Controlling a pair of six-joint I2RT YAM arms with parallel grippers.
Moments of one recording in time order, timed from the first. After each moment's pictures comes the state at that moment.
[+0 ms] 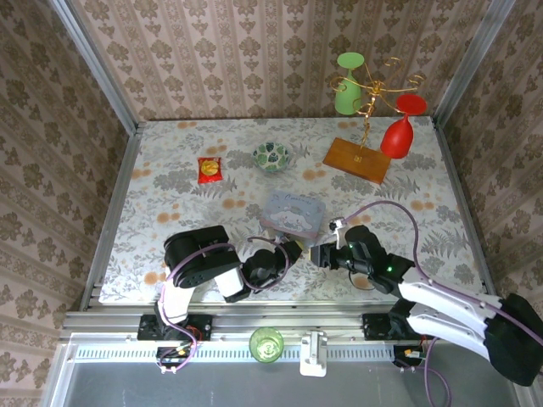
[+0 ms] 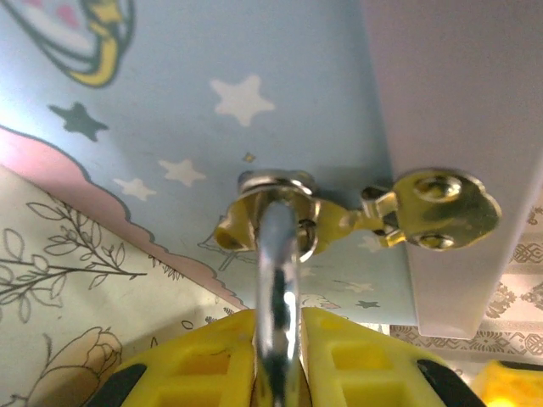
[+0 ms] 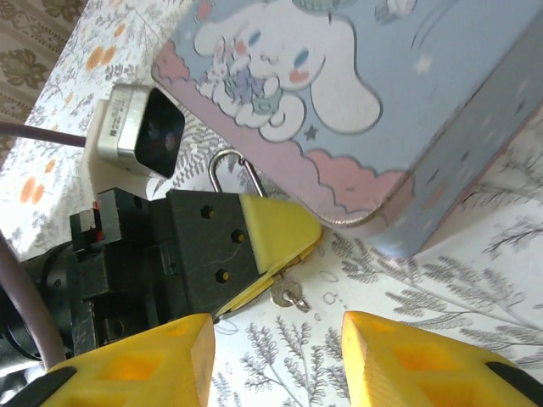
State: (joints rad) left arm -1.16 1.99 0.41 1.29 -0.24 -1.41; right arm 0.73 0.88 0.31 -0.01 -0.09 0.55
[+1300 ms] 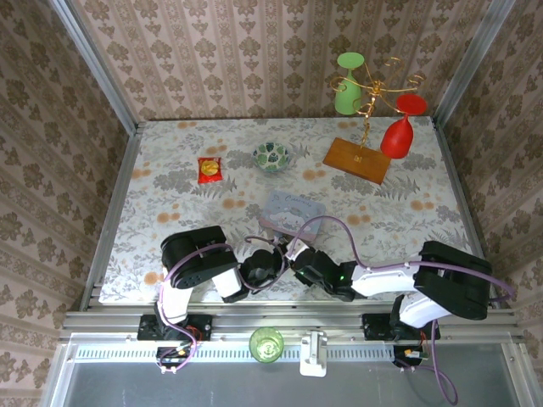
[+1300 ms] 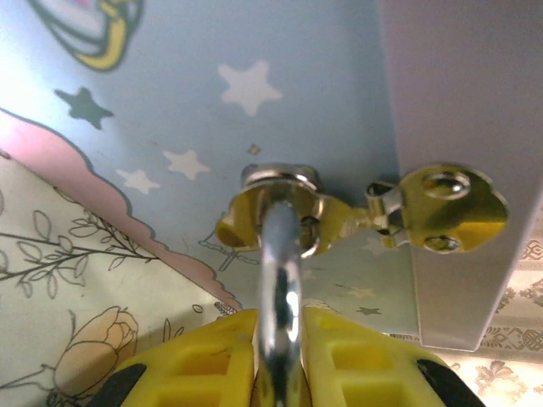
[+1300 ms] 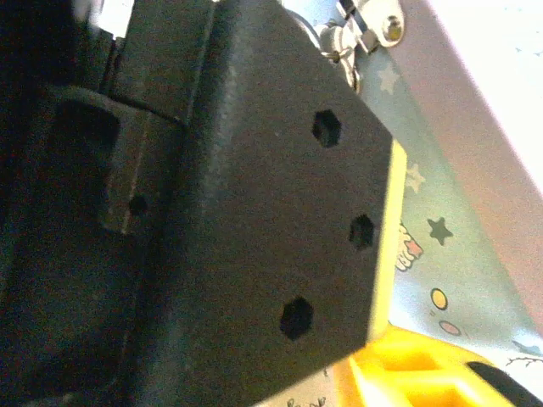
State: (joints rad) left arm -1.16 1.97 0.39 1.28 -0.22 -1.42; right arm 1.10 1.46 0.45 0.17 0.45 0.09
